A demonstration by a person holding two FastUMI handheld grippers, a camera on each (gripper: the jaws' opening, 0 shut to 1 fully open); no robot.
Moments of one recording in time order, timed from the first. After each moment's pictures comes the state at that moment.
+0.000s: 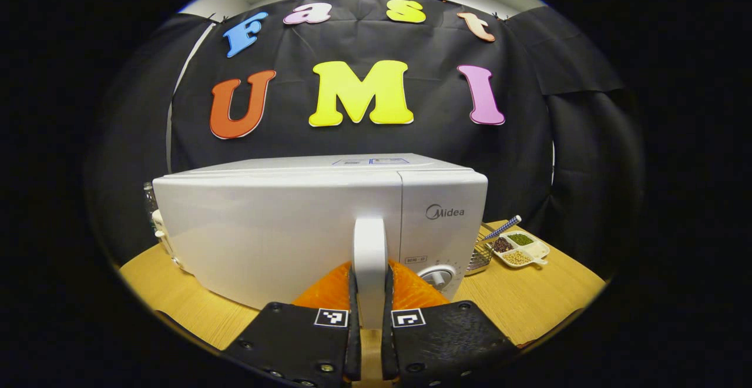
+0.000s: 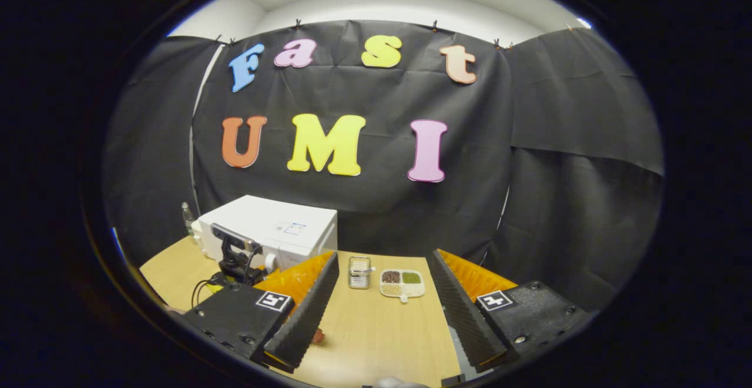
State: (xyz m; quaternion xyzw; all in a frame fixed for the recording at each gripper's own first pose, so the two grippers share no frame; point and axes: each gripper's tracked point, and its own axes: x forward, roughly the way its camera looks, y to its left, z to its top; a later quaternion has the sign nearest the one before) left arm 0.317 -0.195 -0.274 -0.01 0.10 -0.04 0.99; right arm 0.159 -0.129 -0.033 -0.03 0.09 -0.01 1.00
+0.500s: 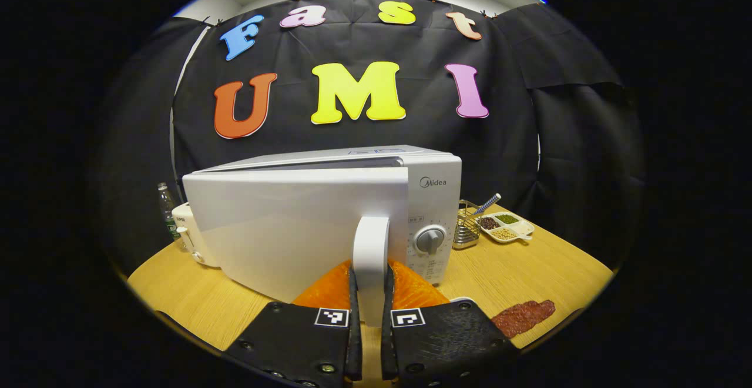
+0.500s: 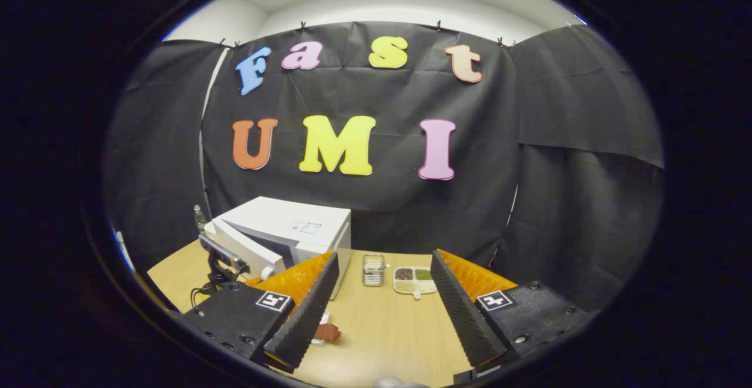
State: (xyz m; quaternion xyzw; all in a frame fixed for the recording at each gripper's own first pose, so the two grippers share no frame) left arm 0.227 -0.163 -0.278 0.01 0.12 -0.06 0.99; right arm 0.144 -0.104 -0.042 -0.02 0.09 0.02 1.00
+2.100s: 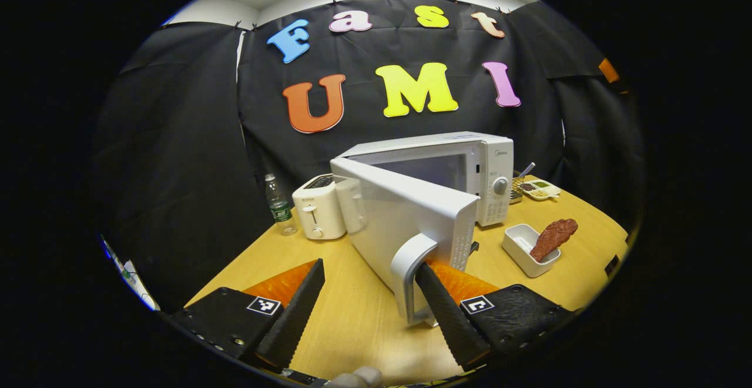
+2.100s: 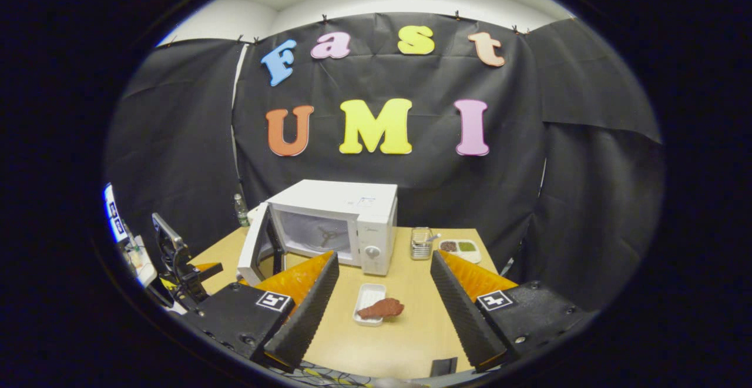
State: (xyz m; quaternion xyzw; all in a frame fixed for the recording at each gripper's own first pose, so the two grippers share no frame) left arm 0.073 0.031 -0.263 0.06 0.15 0.04 0.99; right arm 0.074 0.013 -0.086 0.01 0.13 0.08 0.99
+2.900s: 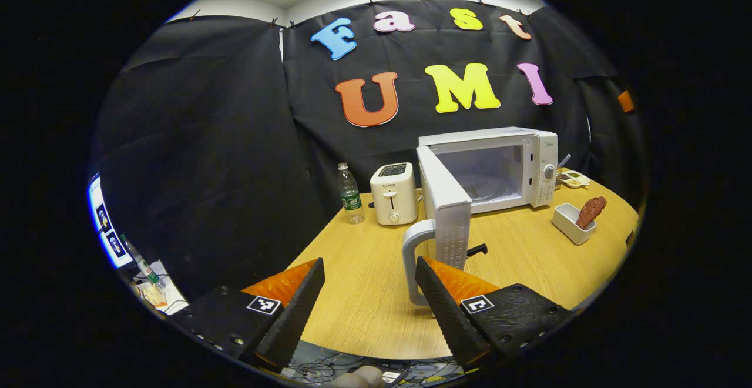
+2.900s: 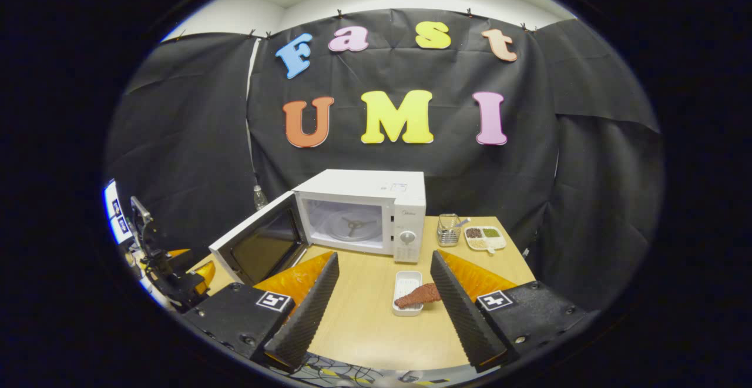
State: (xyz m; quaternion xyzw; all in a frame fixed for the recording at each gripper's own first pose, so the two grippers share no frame) left arm 0.001 0.164 -0.249 0.08 0.15 0.11 0.98; right arm 0.065 0.073 -0.131 0.02 0.14 0.09 0.99
